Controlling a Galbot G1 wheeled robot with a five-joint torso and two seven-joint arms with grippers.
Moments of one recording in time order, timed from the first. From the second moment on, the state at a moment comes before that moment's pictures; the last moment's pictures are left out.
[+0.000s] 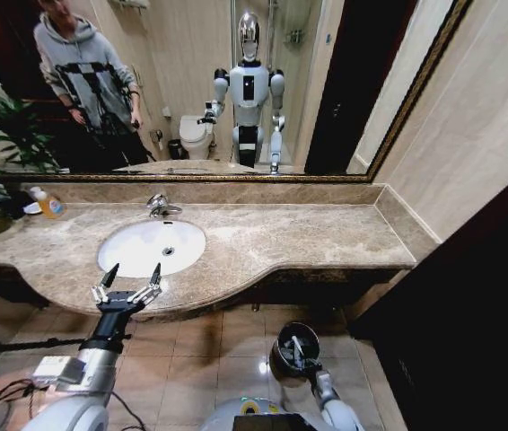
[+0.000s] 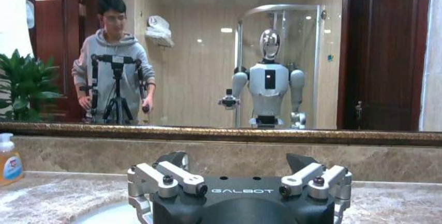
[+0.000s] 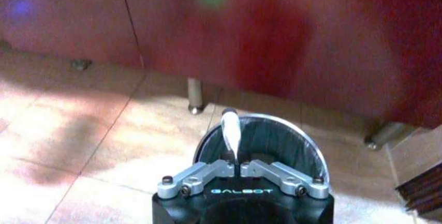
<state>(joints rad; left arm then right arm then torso) 1.84 -1.36 -0.82 -2.47 -0.37 0.04 0.05 -1.35 1.42 0.41 1.09 0.00 0.09 -0.05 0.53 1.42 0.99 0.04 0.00</state>
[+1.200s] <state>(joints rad) 1.84 -1.36 -0.82 -2.47 -0.37 0.04 0.05 -1.16 1.41 0.44 0.79 0.01 0.11 -0.05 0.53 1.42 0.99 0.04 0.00</state>
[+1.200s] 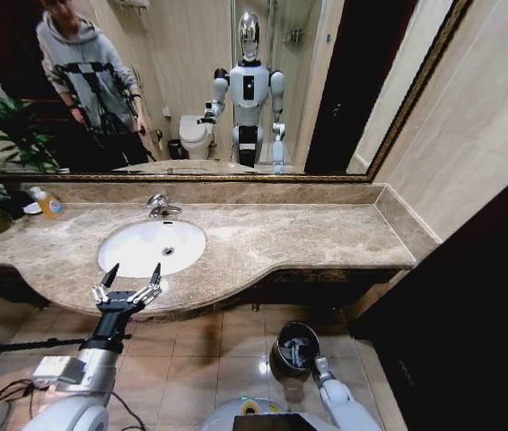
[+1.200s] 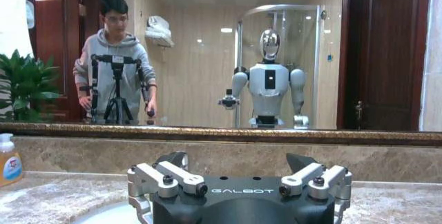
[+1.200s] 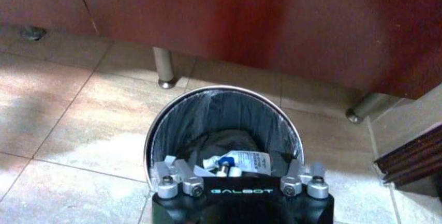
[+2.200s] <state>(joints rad) 1.84 -1.36 -0.82 -2.47 -0.37 0.04 0.05 -1.55 1.41 0.57 1.58 0.20 0.04 -0.05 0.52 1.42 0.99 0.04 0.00</state>
